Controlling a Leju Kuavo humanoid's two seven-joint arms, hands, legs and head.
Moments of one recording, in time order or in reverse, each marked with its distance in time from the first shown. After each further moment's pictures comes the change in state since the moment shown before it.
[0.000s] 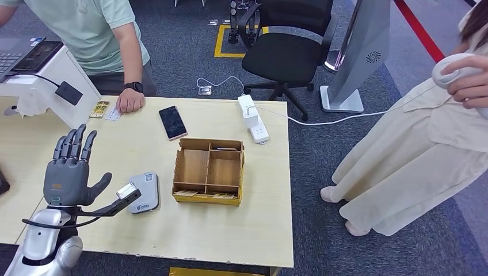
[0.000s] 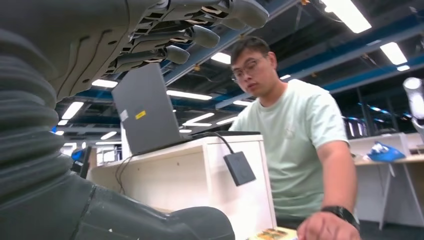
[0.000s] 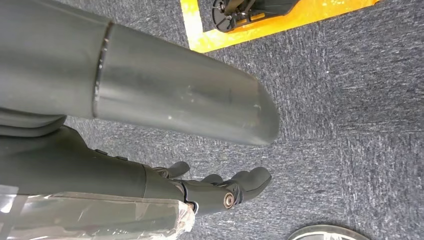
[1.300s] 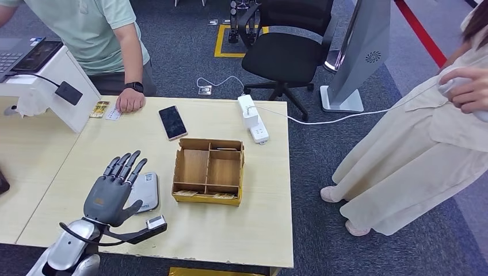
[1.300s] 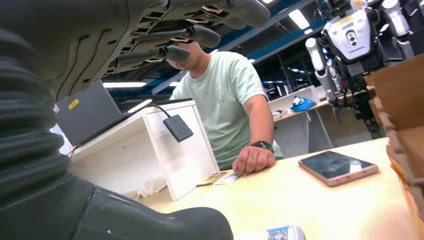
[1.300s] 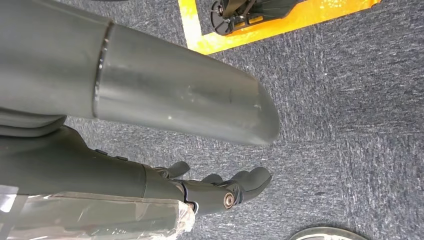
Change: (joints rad) left arm 0.054 0.051 -0.212 -0.033 -0.019 -0.158 -0.011; right arm 0.000 0.006 -0.005 -0.008 -0.004 0.005 -0.003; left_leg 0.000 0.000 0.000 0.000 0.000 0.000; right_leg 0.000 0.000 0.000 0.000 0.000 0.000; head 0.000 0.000
